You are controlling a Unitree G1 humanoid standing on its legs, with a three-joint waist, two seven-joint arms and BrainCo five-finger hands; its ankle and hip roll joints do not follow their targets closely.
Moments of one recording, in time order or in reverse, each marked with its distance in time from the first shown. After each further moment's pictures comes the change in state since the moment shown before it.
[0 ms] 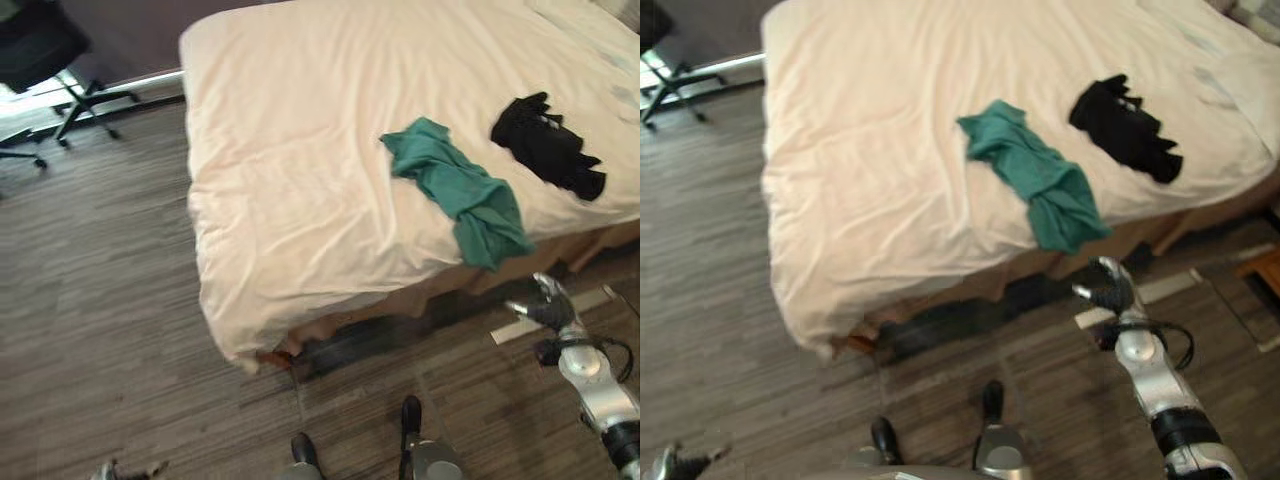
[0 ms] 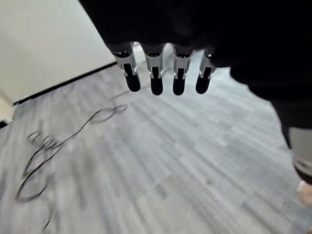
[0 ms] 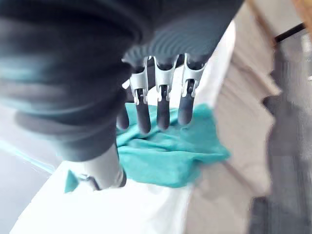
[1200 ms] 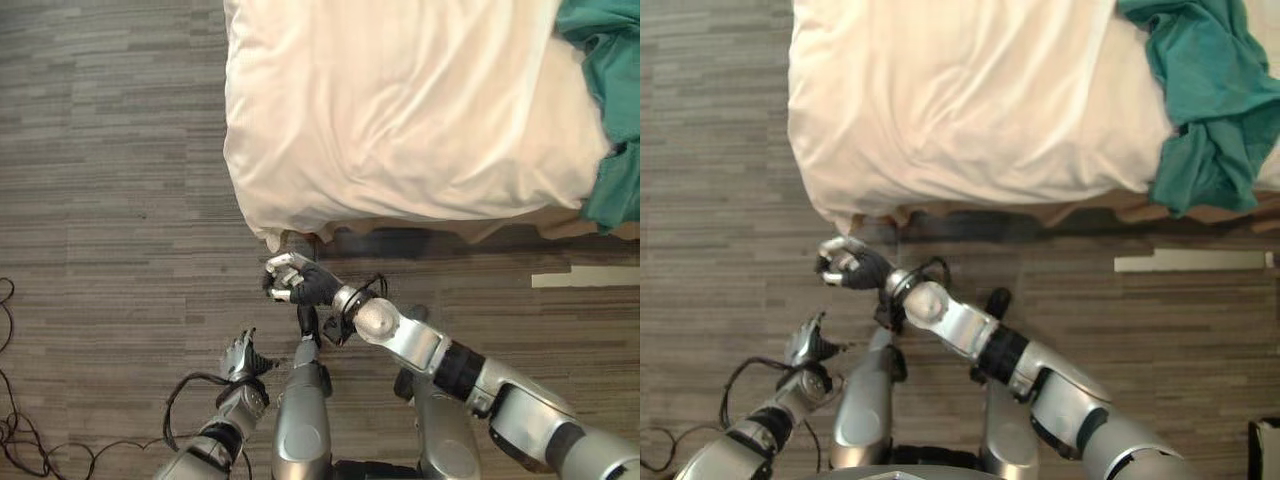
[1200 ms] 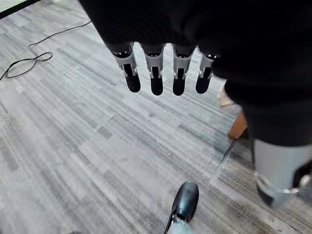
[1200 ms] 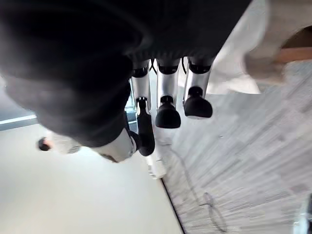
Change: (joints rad) left arm -0.451 -0.151 -0.406 -0.151 0.097 0.022 0.176; right arm -0.515 0.519 0.719 -0.202 0.248 -0.024 0.107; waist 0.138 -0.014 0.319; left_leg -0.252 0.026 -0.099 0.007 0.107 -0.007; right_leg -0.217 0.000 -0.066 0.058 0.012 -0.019
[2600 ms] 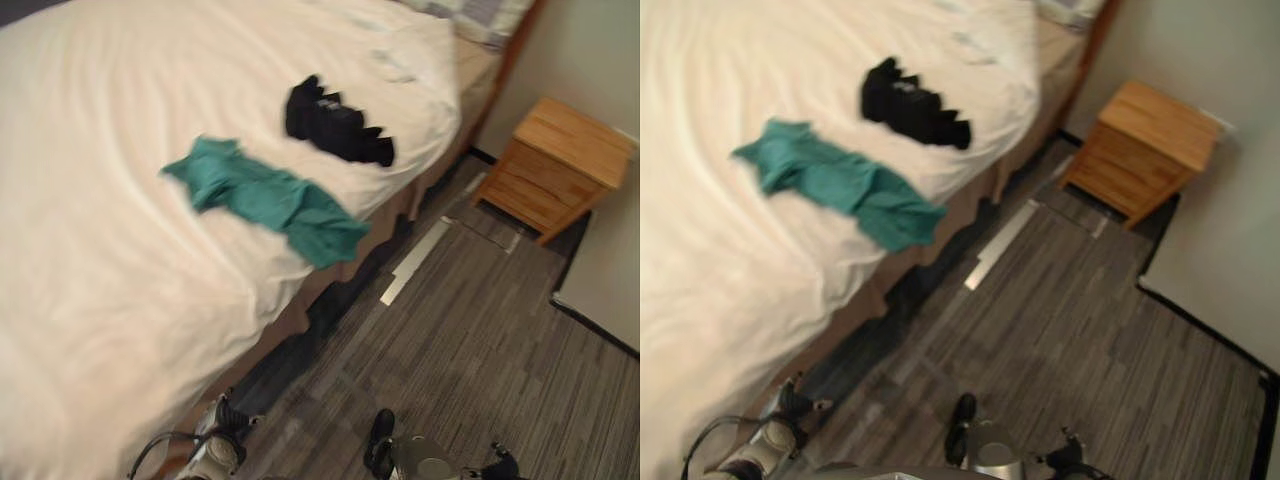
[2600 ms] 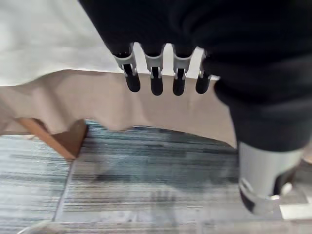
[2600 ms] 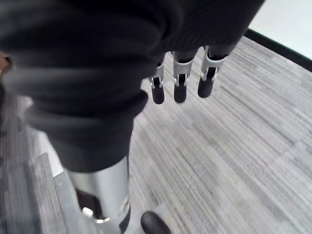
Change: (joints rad) left arm 0.269 0.007 0.095 -0.026 -0.132 -0.077 -0.208; right arm 0.769 -0.156 -0.565 0.888 -0.361 0.106 -0.205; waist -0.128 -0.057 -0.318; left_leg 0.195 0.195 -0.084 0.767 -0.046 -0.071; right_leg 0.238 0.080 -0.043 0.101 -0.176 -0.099
